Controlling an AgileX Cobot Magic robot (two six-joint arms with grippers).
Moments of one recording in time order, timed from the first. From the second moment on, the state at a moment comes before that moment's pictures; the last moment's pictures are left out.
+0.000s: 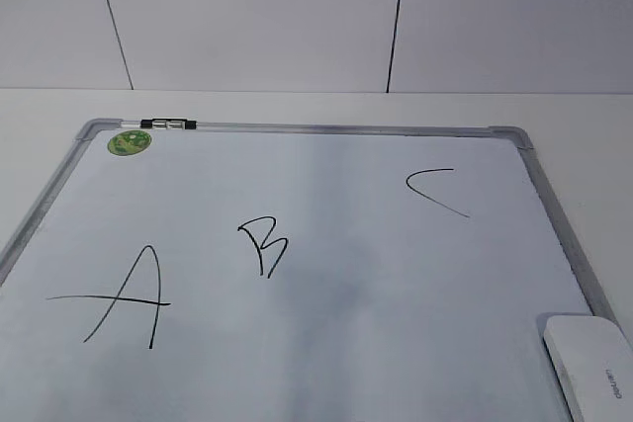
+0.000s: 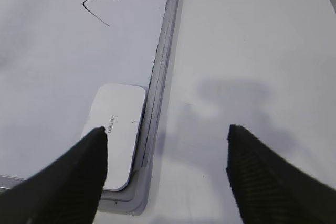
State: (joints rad) left arm -0.10 0.01 -0.50 -0.13 1.11 0.10; right arm 0.04 -0.02 -0.50 -0.01 1.15 -0.10
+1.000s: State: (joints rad) left arm -0.10 0.01 -0.50 -0.13 1.11 0.10; right arm 0.04 -0.02 -0.50 -0.01 1.15 -0.10
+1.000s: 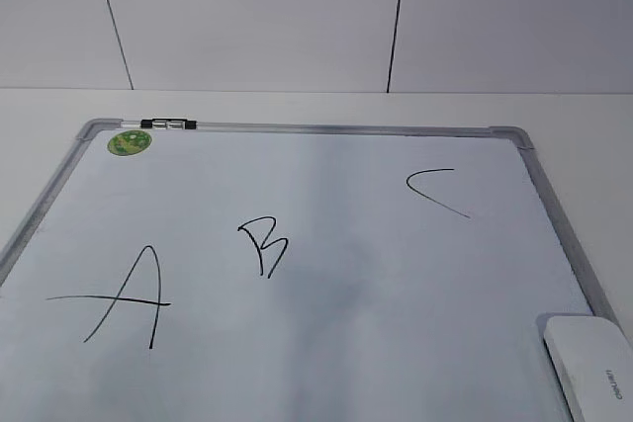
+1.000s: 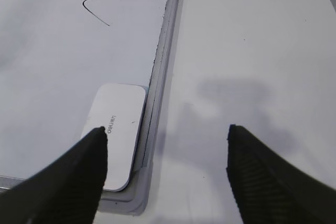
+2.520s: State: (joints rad) left arm -0.10 0.01 -0.50 -0.13 1.11 0.10; right arm 0.04 0.57 -0.69 0.23 1.26 -0.07
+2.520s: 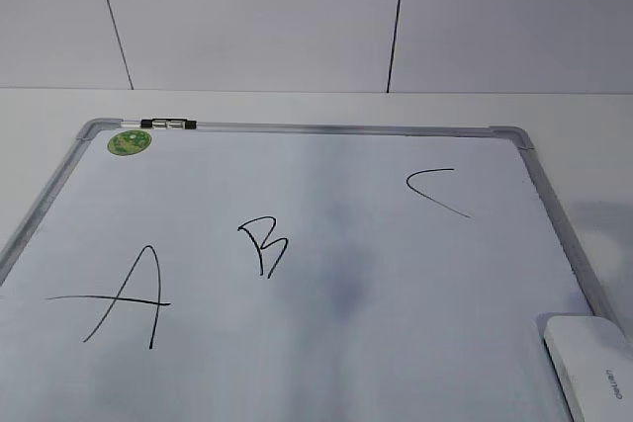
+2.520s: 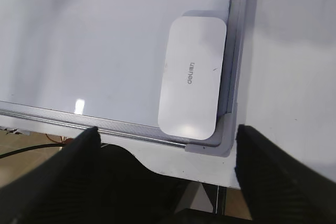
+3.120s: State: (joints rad) left arm -0.10 0.22 -0.72 -0.13 1.11 0.10; right arm 0.04 0.75 -0.69 0.26 1.25 -0.09
